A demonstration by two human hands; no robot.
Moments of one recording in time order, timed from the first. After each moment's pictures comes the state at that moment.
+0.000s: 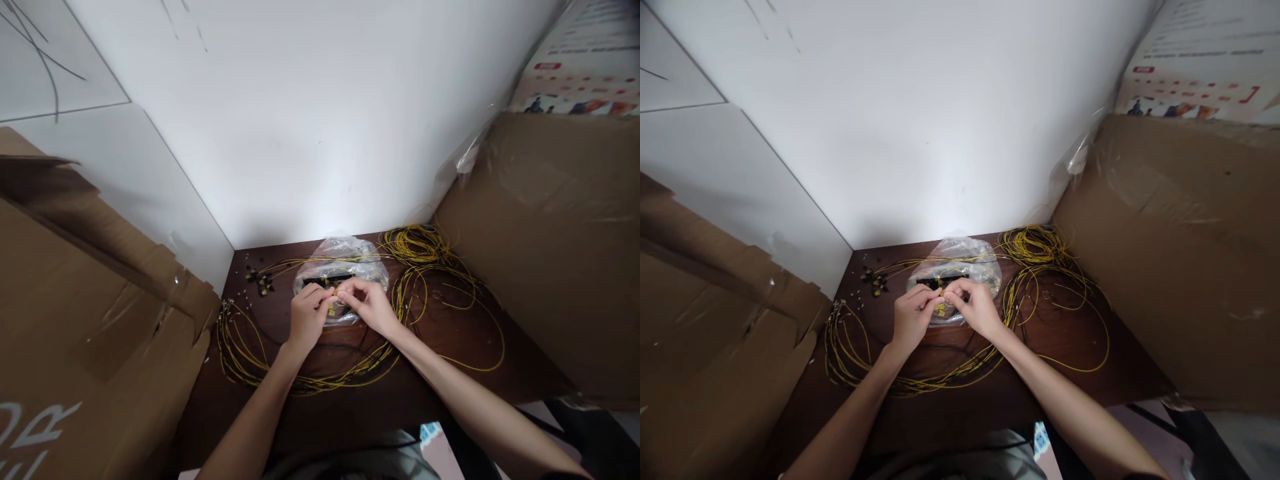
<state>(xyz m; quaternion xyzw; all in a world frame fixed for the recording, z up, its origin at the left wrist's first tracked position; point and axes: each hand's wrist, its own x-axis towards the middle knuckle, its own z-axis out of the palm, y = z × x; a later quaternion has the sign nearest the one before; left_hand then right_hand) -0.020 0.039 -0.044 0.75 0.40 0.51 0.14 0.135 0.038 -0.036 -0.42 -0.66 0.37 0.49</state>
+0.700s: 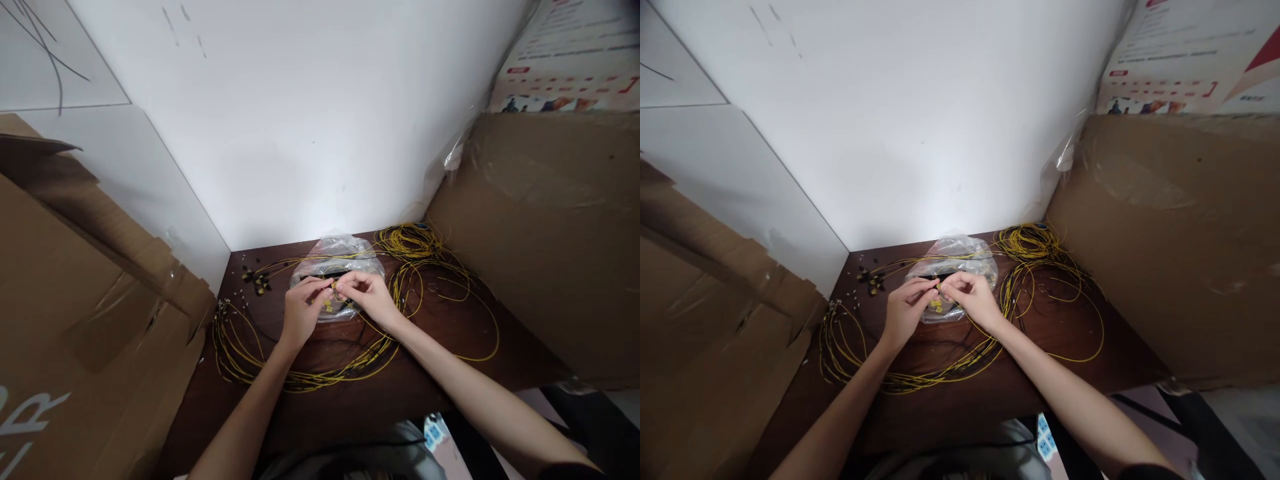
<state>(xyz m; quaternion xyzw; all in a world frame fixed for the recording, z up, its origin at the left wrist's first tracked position) -0.025 0.039 -0.037 0.71 0.37 0.53 0.29 0.133 0.033 -0.026 -0.37 -0.56 0.51 0.54</state>
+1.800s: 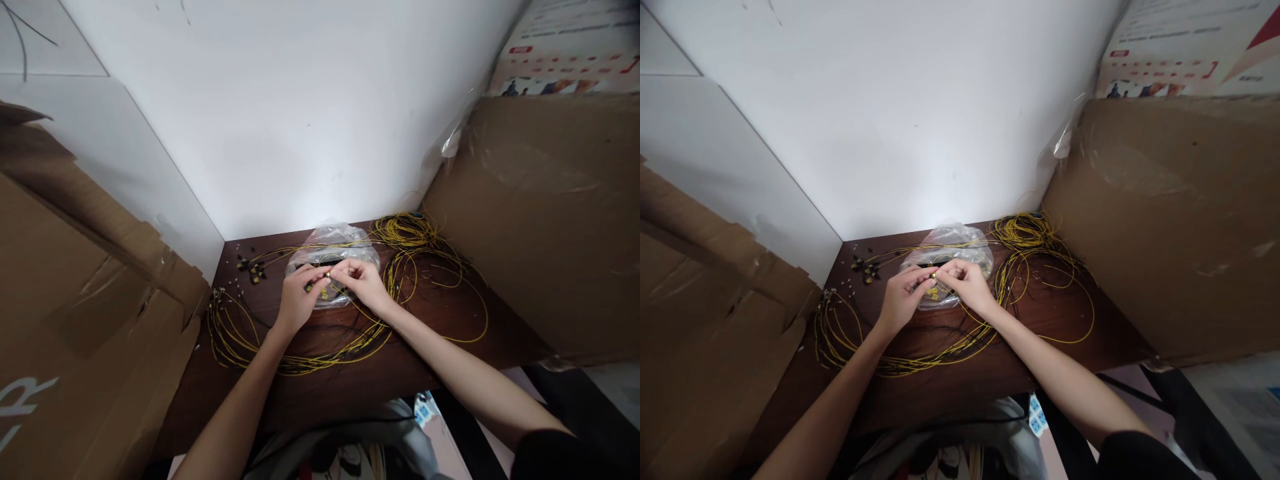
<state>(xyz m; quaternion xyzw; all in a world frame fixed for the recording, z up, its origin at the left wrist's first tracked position) -0.025 0.040 -0.032 0.75 0.39 0.47 0.25 0.134 0.037 -0.035 -0.40 -0.59 0.45 0.53</state>
